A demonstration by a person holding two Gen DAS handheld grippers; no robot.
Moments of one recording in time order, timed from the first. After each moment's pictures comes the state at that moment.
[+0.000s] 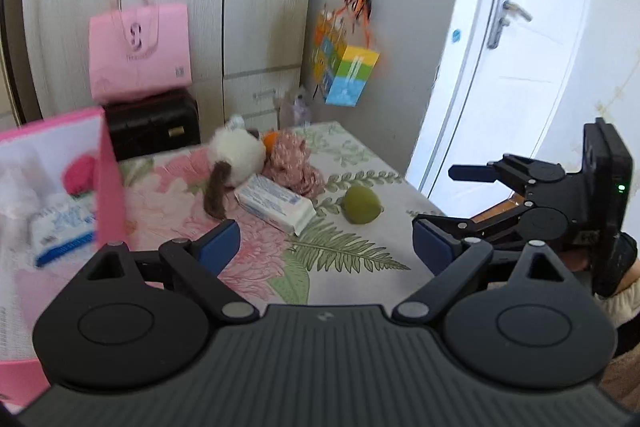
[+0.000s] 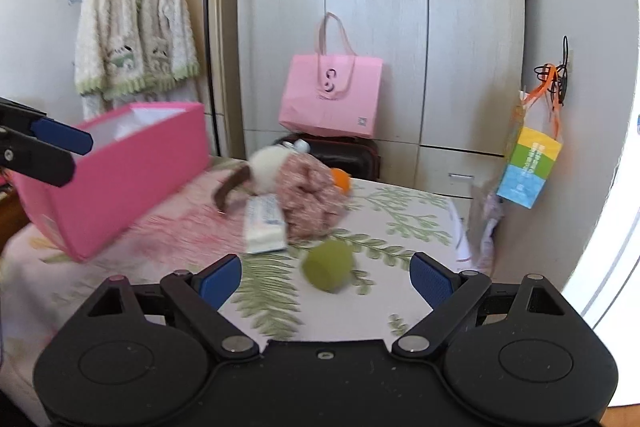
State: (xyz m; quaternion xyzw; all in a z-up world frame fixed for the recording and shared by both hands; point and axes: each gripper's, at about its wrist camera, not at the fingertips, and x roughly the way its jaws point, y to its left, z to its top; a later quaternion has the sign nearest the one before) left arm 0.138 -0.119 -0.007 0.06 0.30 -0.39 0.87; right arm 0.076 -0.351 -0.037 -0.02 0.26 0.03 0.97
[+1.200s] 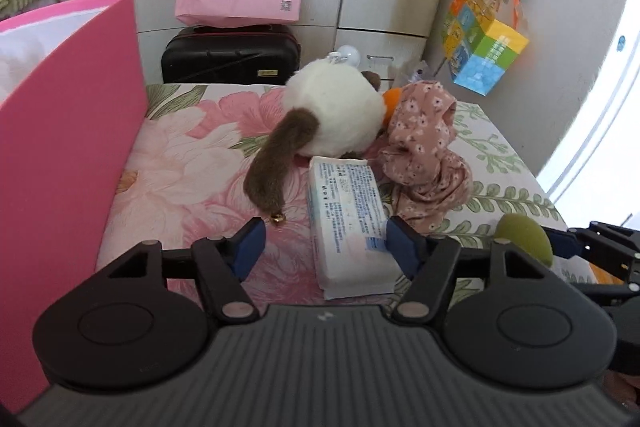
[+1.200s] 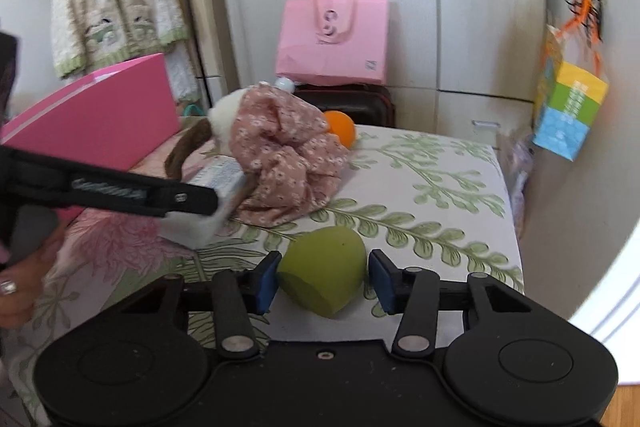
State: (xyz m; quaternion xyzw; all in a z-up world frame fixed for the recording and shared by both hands) left arm 0.241 -0.179 -0.100 0.02 0.36 -0.22 0.90; right arm 0.166 -0.362 -0.092 0.03 0.33 0.04 0.94
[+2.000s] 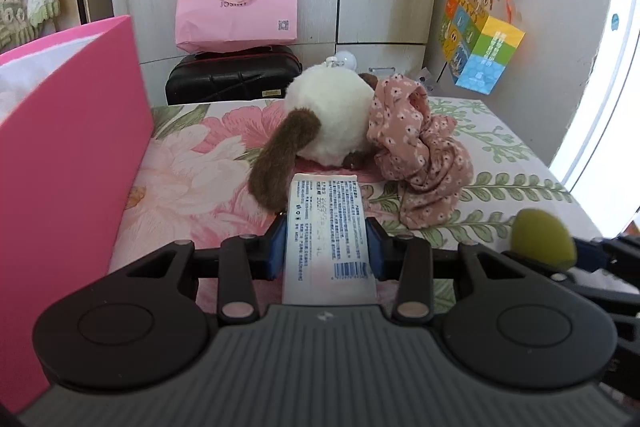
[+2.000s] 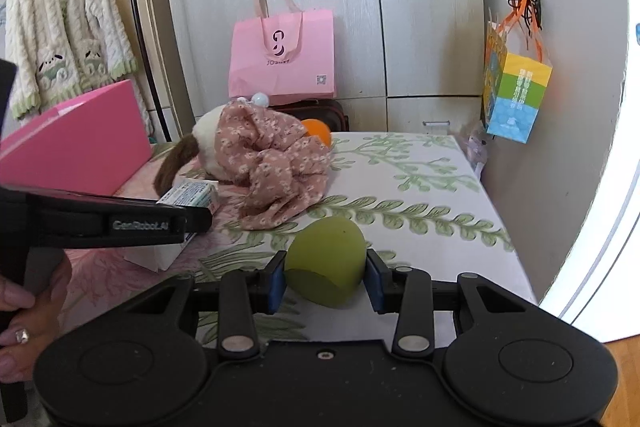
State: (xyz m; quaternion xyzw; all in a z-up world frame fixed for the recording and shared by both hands) left arm 0.224 -0.176 -0.106 0.05 0.32 -0.21 0.92; right arm 0.144 -0.332 -0.094 0.07 0.30 -0.04 0.95
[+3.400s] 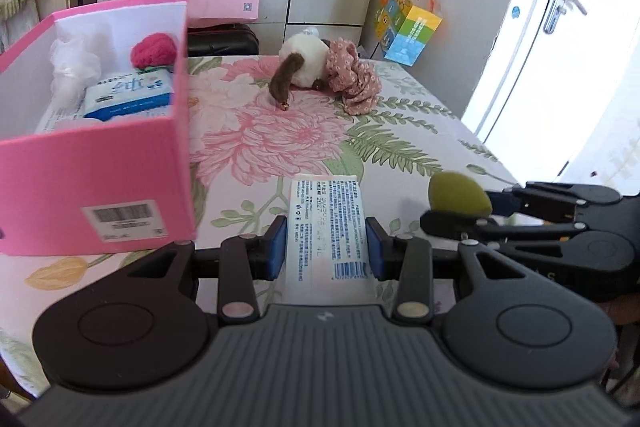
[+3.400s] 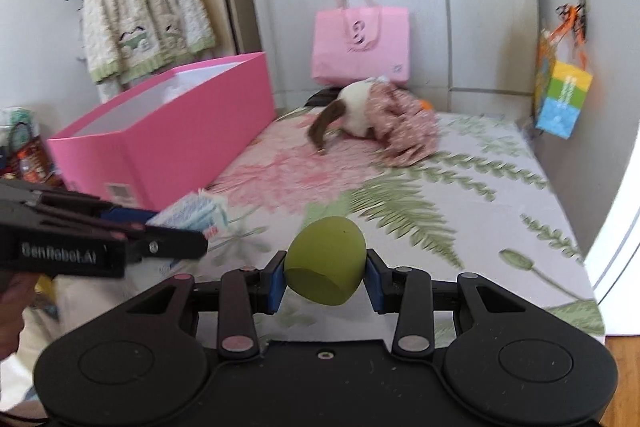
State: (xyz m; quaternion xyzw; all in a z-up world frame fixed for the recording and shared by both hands) left arm 0.091 -0.049 -0.057 0.02 0.36 -0.31 0.88; right arm 0.043 -0.246 -0.054 0.05 0.33 0.04 0.94
